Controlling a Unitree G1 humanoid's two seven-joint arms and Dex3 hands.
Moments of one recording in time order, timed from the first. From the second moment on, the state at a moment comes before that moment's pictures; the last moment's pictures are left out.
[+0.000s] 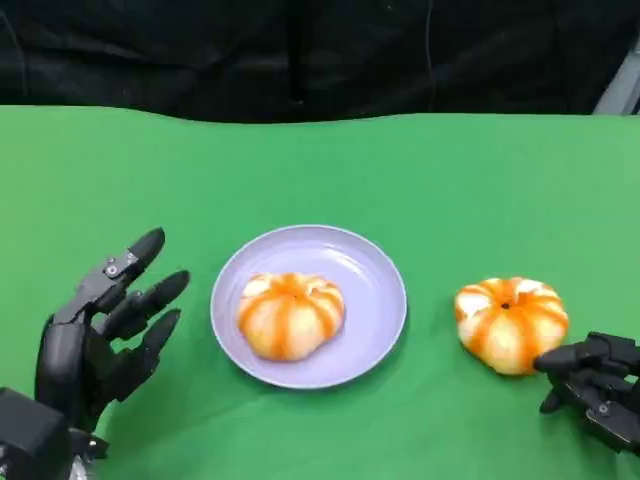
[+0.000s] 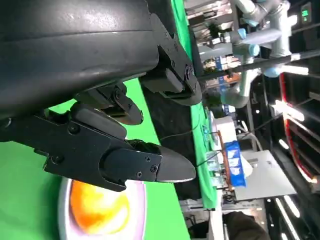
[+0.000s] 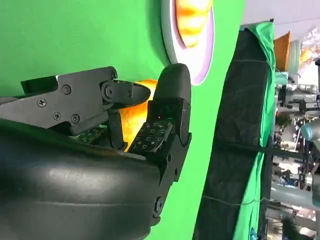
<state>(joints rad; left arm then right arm) -0.33 0.06 0.21 1.12 -0.22 -1.05 -0.35 -0.16 -0.11 -0.21 0.90 0.20 -0.77 0.49</state>
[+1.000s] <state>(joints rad) -0.31 0.14 0.17 1.16 -0.12 -1.01 -0.47 -0.16 -0.11 -0.22 0.90 0.20 -0.77 0.50</state>
